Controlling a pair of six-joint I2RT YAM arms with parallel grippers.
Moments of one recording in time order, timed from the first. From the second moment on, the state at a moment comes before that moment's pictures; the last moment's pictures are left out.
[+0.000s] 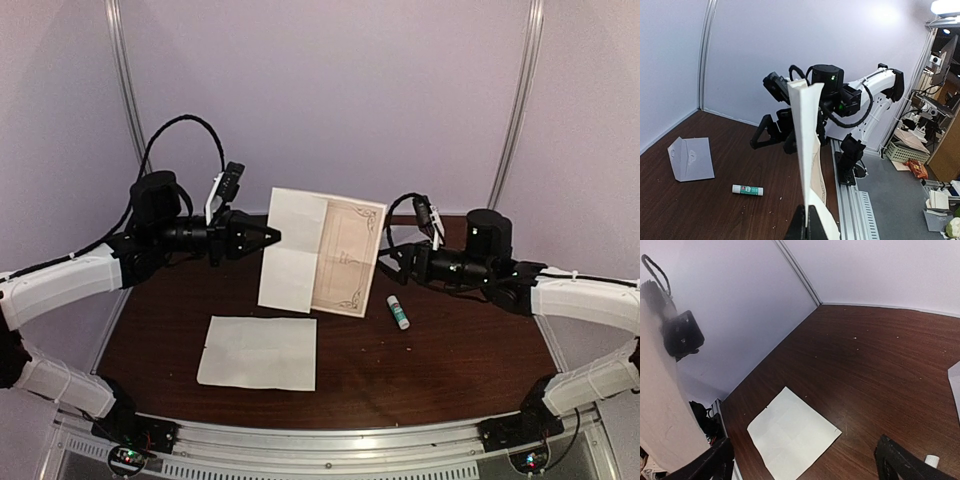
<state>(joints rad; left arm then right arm) -0.60 1.27 0.94 0.27 0.95 -0.21 0.64 1.21 0.74 0.26 -0.38 0.47</state>
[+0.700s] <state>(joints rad) -0.60 1.27 0.94 0.27 0.94 -0.20 0.82 1.41 0.87 0.50 -0.61 0.54</state>
